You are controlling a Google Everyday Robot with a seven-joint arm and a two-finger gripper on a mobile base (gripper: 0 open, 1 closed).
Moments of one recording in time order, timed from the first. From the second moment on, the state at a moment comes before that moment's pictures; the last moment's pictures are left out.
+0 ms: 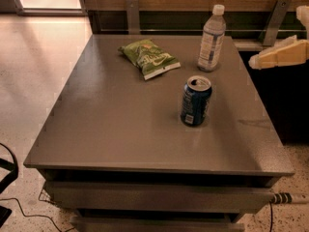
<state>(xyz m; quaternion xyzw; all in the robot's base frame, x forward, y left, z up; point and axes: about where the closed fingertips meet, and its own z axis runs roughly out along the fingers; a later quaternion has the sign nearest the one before) 0.572 -0.273 1.004 -0.37 0.73 0.09 0.56</state>
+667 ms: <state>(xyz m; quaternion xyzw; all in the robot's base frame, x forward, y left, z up) 0.601 -0.261 1.006 -0.36 0.70 0.12 0.60</state>
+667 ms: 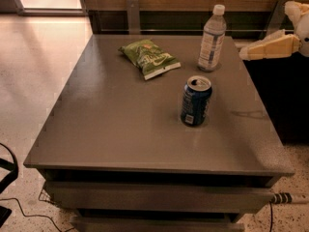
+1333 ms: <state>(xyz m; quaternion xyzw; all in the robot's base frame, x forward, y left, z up) 0.656 -0.244 0.983 -0.38 0.70 0.16 0.58</state>
